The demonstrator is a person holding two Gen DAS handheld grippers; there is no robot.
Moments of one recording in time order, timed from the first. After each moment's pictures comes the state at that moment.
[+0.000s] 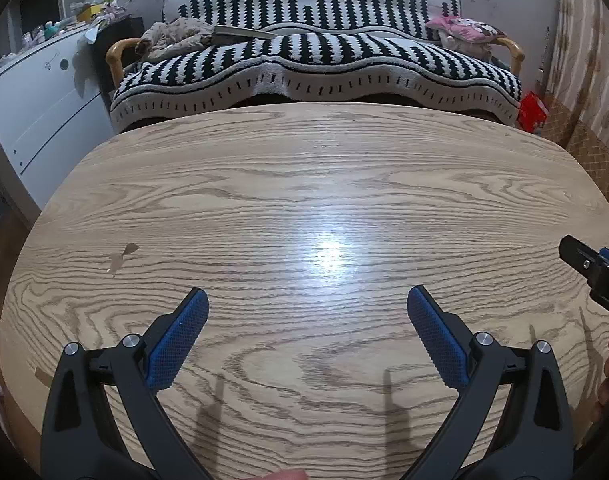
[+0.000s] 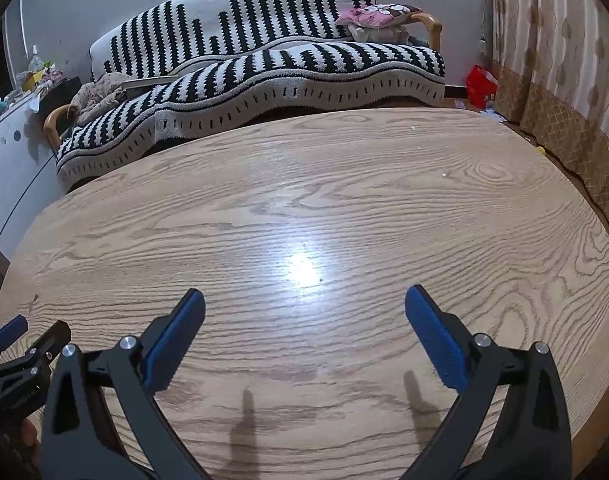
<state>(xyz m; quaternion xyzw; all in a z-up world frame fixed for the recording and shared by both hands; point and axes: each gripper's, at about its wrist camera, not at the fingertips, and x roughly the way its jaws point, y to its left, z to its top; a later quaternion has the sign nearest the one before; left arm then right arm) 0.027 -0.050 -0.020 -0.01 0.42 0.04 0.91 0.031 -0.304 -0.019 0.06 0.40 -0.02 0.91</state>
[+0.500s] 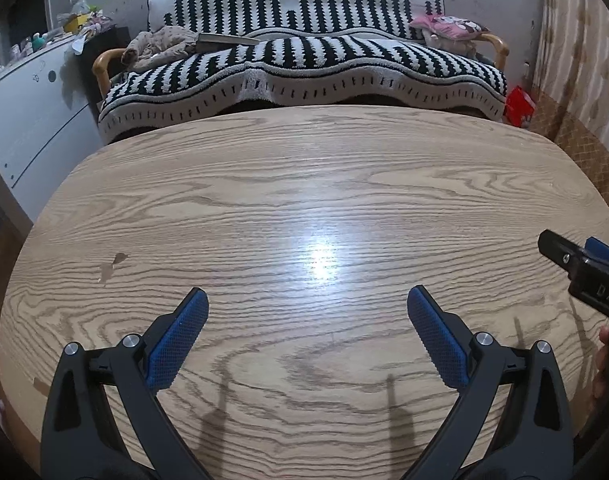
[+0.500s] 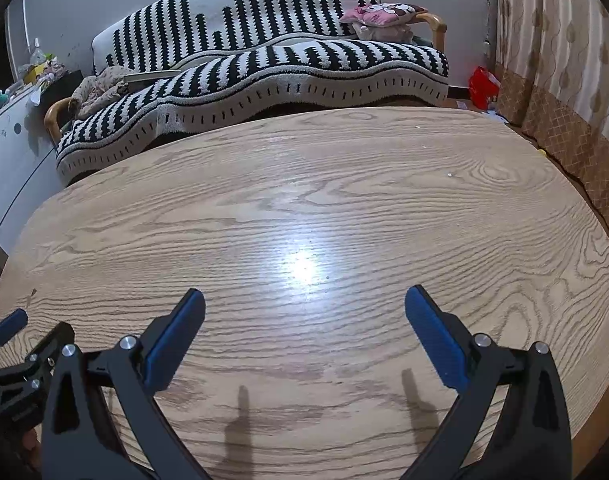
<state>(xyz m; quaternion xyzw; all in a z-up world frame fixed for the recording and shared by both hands) 0.023 -0.059 -0.019 0.00 0.41 0.02 0.91 0.032 -0.303 -0.019 0.05 0.40 -0.02 0.91</state>
